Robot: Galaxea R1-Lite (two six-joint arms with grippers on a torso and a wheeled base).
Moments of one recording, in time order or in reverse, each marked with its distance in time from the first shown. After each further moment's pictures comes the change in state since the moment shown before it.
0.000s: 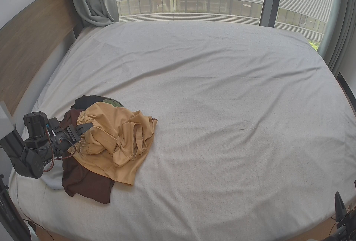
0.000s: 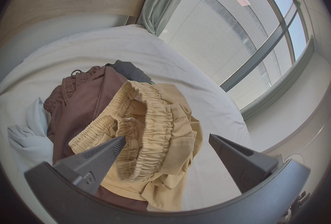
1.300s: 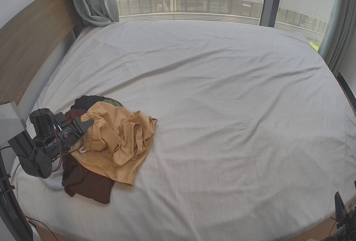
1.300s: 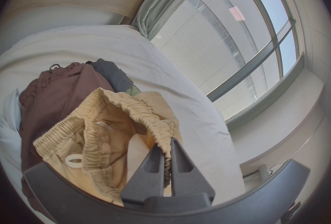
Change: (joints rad) left arm -0.061 0.078 -0.046 -0.173 -0.019 -0.155; right arm 0.001 0.000 0.000 0.002 -0.001 0.003
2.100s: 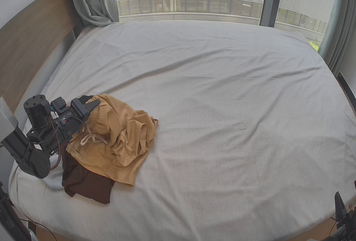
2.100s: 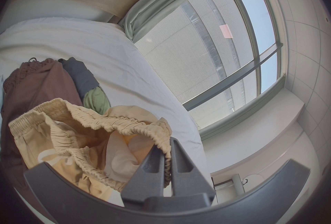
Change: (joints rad) left arm -0.115 -0.152 0.013 -0.064 0.003 -0.228; right arm 0.000 0.000 0.000 0.000 -0.002 0.003
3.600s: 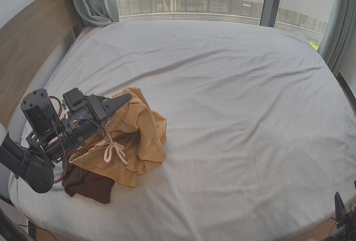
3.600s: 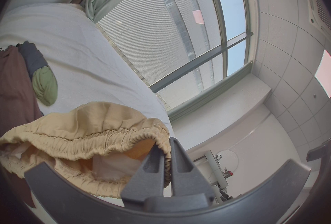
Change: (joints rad) left arm -0.267 -0.162 0.053 -0.028 -0.063 -0.008; right arm 0.000 0.000 0.000 0.000 0.002 -0.001
